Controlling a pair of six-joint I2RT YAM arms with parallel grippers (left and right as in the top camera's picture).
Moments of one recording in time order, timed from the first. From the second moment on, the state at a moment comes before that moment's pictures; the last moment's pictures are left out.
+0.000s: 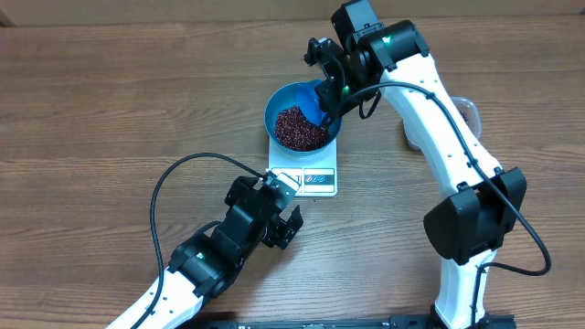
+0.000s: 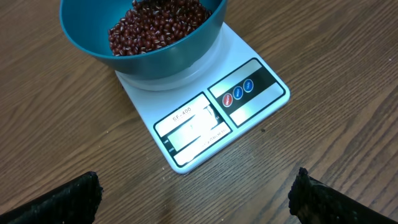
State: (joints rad) left arm -0.71 1.03 0.55 -0.23 -0.18 0.03; right arm 0.40 2.09 2.12 -1.31 -0.25 -0.22
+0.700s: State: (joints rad) left arm -0.71 1.03 0.55 -0.23 -0.18 0.03; right arm 0.47 2.10 2.01 -1.23 -0.25 -0.22
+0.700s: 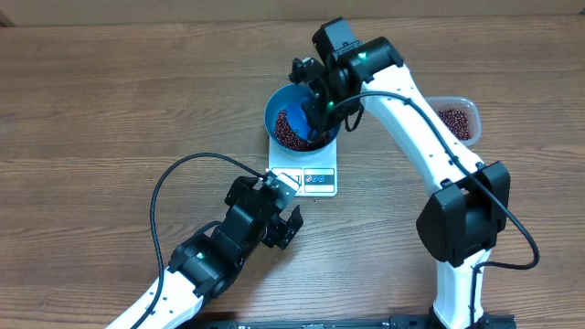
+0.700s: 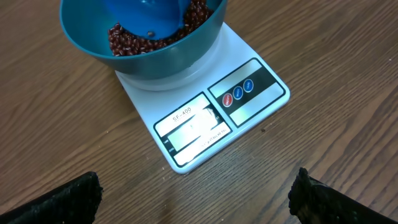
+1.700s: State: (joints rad) left arm -0.71 1.03 0.55 -0.23 -0.18 0.03; right arm 0.41 2.10 2.01 -1.29 -0.38 -0.22
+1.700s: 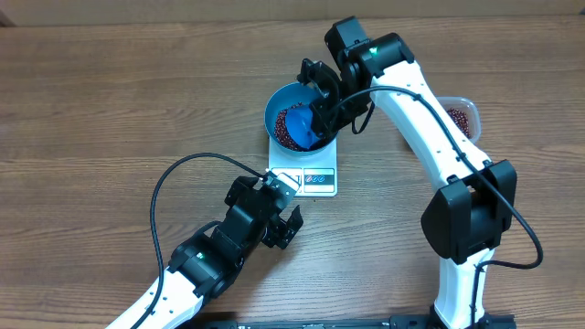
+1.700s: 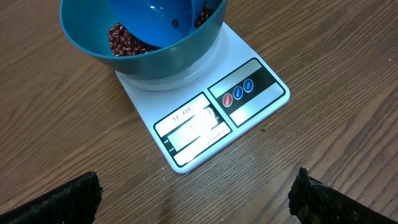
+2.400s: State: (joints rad) left arm -0.71 1.03 0.55 -0.23 -0.18 0.03; right arm 0.41 2.10 2.06 -1.29 -0.35 -0.22
